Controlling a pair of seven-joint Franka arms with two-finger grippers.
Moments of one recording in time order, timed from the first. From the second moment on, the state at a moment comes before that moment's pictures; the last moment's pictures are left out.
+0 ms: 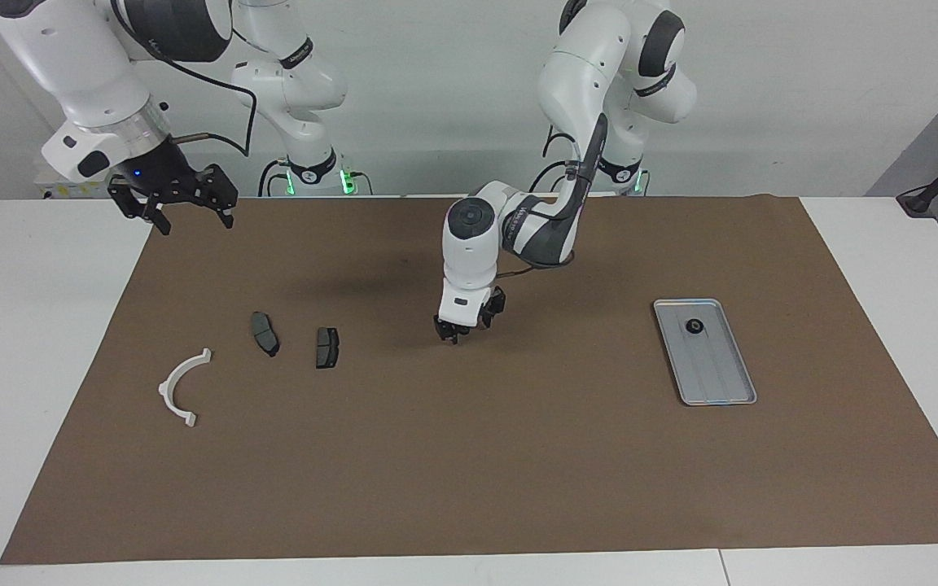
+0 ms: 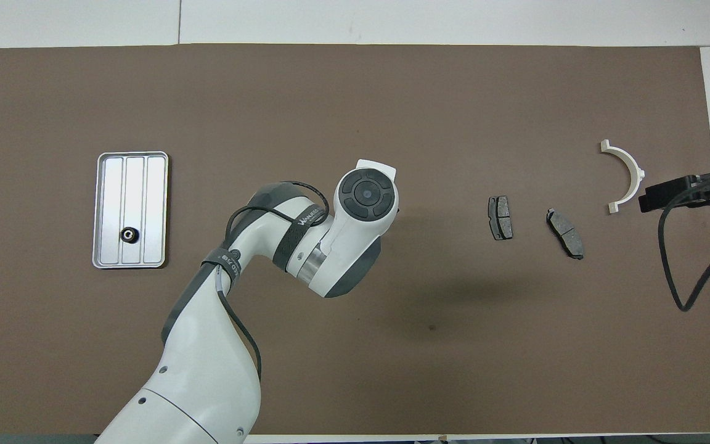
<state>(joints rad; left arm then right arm) -0.76 0.55 0.03 -1.63 -0.03 2.17 -1.16 -0.02 -0.05 -0.03 -1.69 0.04 1.61 -0.12</state>
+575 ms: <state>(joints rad) -0.77 0.55 0.02 -1.63 -0.03 2.19 -1.21 -0.08 -0.07 -0.03 -1.77 -0.05 1.65 -0.11</state>
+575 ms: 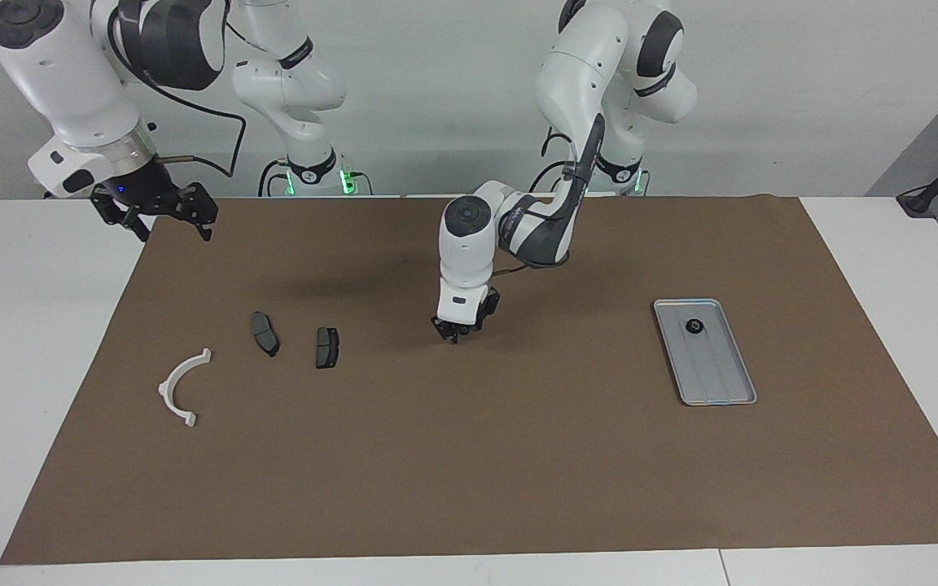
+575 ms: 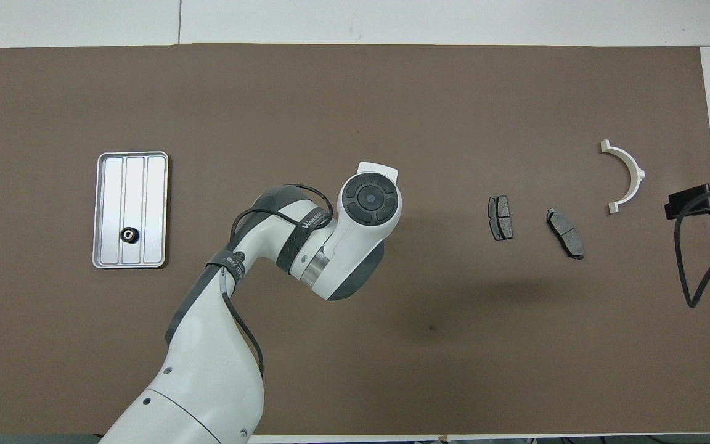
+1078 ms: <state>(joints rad) -0.77 0.55 0.02 -1.64 -0.03 2.20 -1.21 -0.08 -0.08 -0.02 -1.79 -0.06 1.65 -0.11</state>
